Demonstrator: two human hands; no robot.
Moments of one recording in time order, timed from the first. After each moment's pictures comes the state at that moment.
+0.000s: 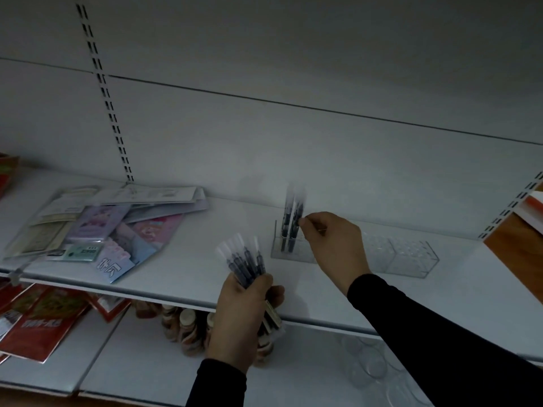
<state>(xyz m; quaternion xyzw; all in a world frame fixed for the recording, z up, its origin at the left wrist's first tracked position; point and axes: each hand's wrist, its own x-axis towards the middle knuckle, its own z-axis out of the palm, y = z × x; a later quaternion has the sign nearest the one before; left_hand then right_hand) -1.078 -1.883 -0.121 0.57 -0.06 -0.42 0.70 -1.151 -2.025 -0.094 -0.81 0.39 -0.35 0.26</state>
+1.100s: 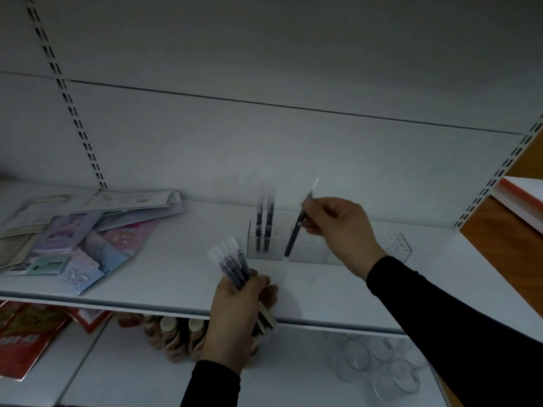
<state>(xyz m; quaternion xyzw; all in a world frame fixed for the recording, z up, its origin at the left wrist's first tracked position) -1.101 -1.908 -0.126 0.54 -0.05 -0.42 0.72 -1.190 -2.053 -0.066 -0.69 0.36 -0.38 0.50</state>
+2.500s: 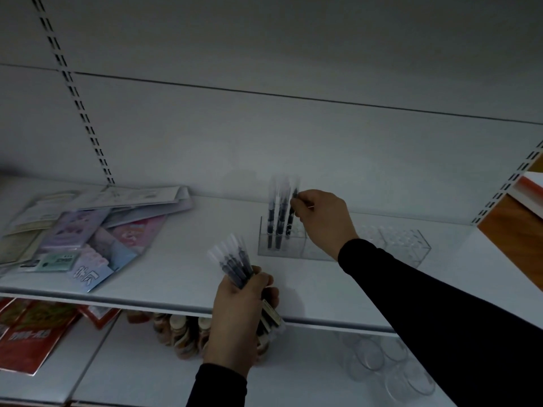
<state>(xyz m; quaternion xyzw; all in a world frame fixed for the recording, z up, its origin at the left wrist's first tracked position) -1.091 -1.901 -0.124 0.54 -0.05 -0.41 0.73 -1.143 -2.070 -0.088 -0.83 0.37 -0.32 0.27</state>
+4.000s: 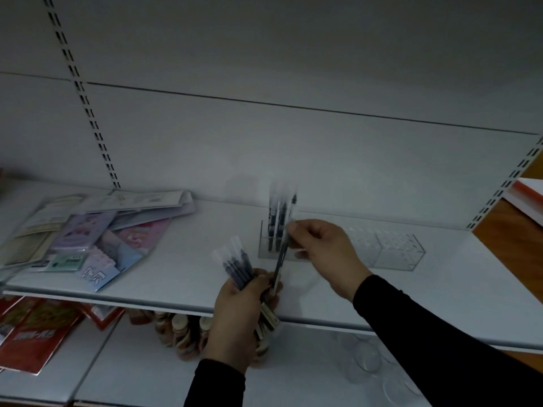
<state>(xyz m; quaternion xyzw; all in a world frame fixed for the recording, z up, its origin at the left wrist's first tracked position) -1.090 -1.902 -0.128 0.52 -0.03 -0.44 0.73 -1.166 -2.022 -0.090 -0.66 0.36 -0.32 0.57</state>
